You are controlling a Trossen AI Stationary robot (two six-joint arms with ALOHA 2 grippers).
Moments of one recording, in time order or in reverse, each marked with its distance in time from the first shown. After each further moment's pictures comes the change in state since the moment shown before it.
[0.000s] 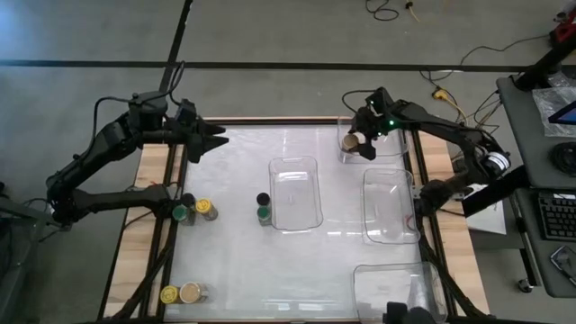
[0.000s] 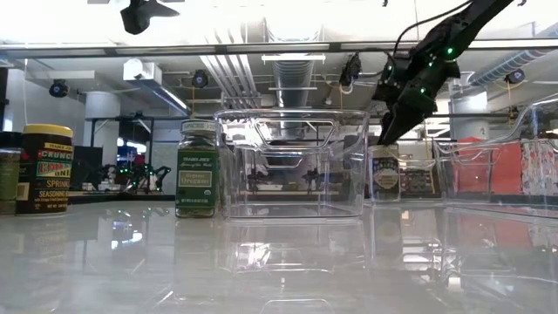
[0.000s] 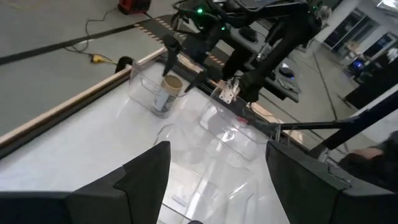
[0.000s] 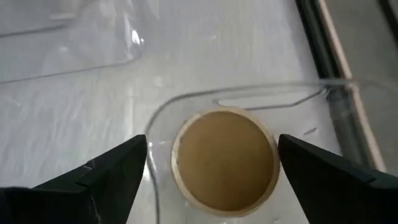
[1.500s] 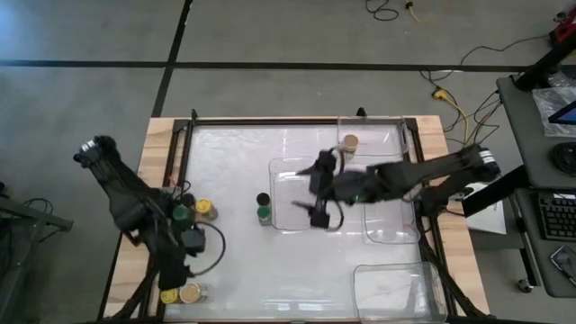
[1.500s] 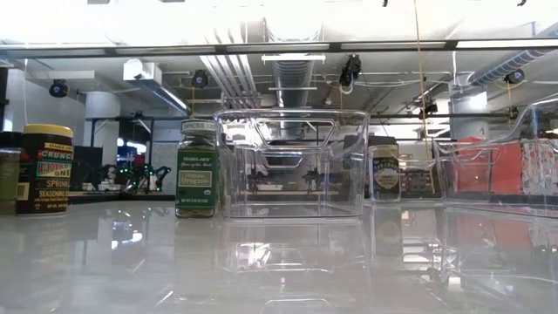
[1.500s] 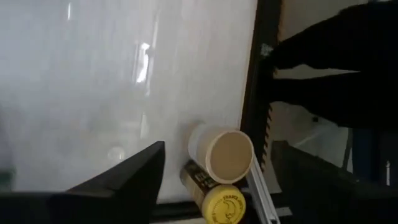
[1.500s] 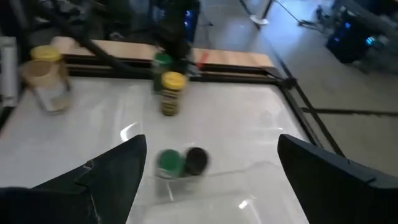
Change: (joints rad) left arm -1.419 0.353 0.035 -0.421 -0.319 -0.710; right arm 1.163 0.136 0.548 0.139 0.911 0.709
